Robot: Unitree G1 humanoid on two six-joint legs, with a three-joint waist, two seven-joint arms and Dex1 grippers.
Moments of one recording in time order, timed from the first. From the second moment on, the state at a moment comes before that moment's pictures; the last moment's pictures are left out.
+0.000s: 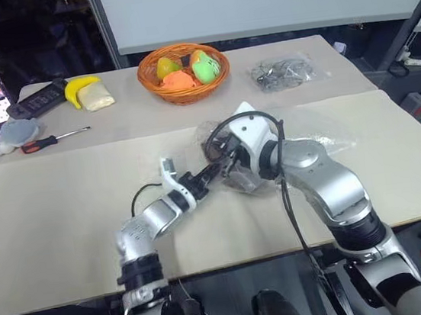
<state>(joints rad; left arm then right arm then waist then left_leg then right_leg) -0.45 -0.09 0.49 -0.04 -1.18 1.15 -0.03 -0.71 -0.34 0.28 -0.34 0.10 0.86 0.48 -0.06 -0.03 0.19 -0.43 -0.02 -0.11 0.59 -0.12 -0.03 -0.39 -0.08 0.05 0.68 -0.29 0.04</state>
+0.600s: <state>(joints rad) -0.21 0.28 0.48 -0.46 -1.93 0.92 0.22 -0.71 -0.35 0.28 -0.34 0.10 0.84 0.50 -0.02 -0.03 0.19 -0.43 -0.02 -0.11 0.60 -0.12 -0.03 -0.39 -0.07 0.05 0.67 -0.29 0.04</state>
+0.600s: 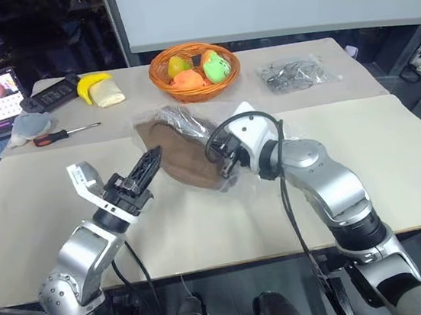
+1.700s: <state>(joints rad) 0.25 0.54 0.23 -0.53 -1.95 0.93 -0.28 -0.75 -0.32 0.28 -0.18 0.05 0.79 0.51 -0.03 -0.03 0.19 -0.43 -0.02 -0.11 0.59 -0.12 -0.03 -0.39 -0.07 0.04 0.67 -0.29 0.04</state>
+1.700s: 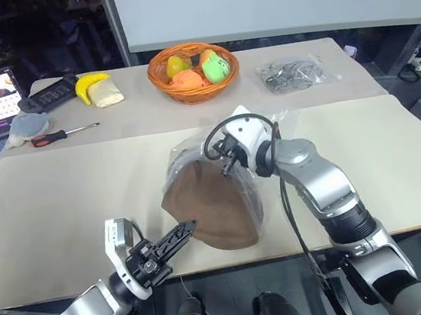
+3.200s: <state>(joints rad) -0.72 0.43 0.28 0.23 -1.53 0.73 0.04 -0.77 -0.30 0.27 -0.10 0.02 0.74 0.49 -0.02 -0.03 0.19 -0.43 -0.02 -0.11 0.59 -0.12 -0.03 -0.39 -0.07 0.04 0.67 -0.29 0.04</state>
